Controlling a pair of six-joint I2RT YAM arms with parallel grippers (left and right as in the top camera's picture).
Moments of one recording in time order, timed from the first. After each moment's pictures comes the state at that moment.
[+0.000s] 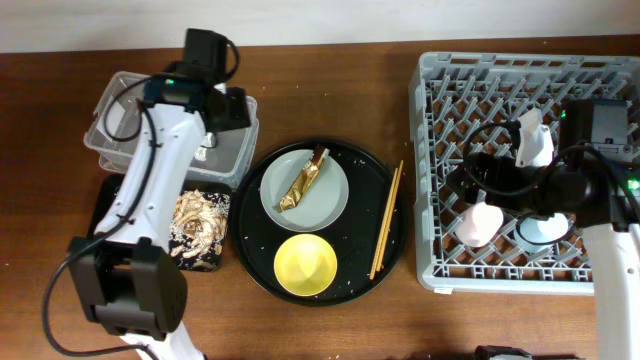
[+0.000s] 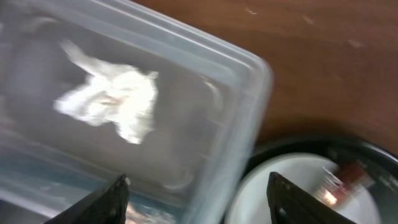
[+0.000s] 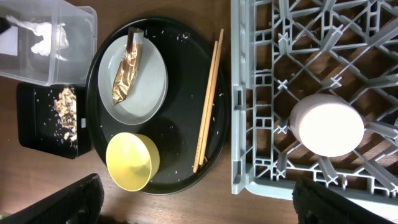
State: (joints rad) left arm -0.18 1.90 1.77 -0.98 -0.11 -0.28; right arm -0.11 1.29 1.48 -1.36 -0.42 0.15
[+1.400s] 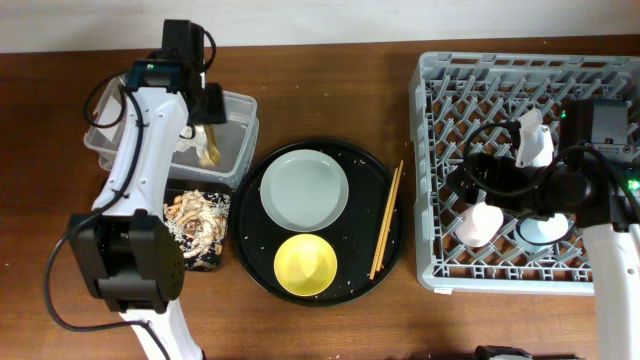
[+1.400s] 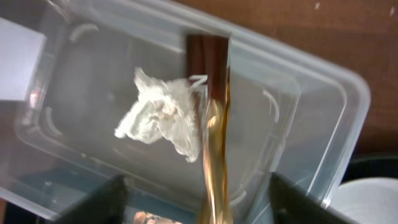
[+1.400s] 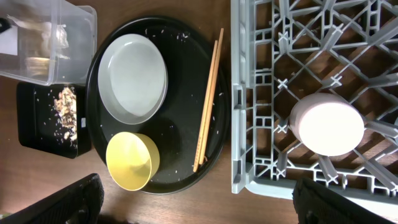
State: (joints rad) left arm -0.07 2.03 1.90 -1.05 -0.16 -0.14; right arm -0.11 1.29 1.48 -1.36 -0.42 0.15
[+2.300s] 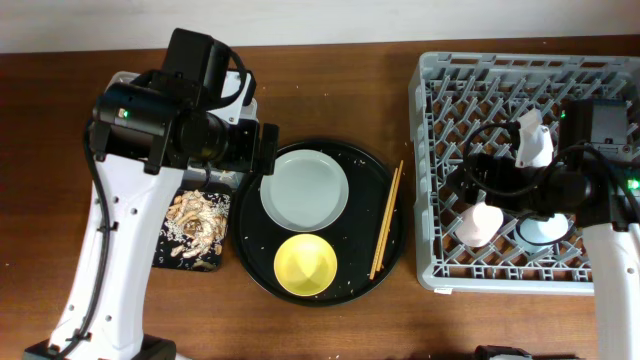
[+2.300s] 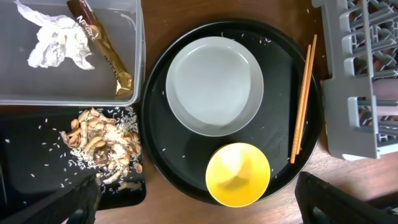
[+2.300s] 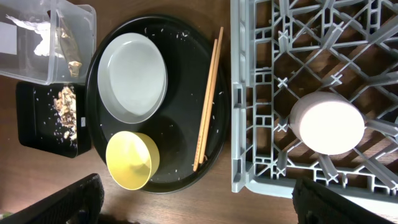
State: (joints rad) left arm -0.30 1.65 2.05 -1.55 0.08 -0.12; right arm -0.11 1.29 1.48 -1.36 -0.42 0.15
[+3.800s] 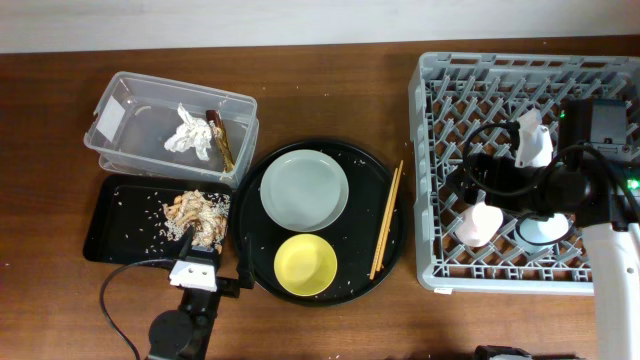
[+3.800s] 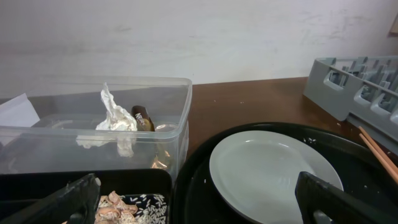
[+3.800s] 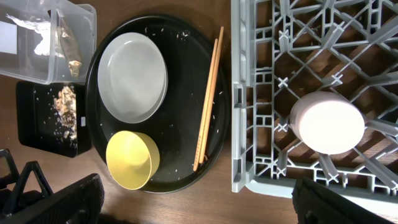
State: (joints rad) left arm -0.27 0.01 0.01 -0.07 -0.09 -0.02; right arm -0.11 1.29 1.48 -1.36 -0.42 0.15
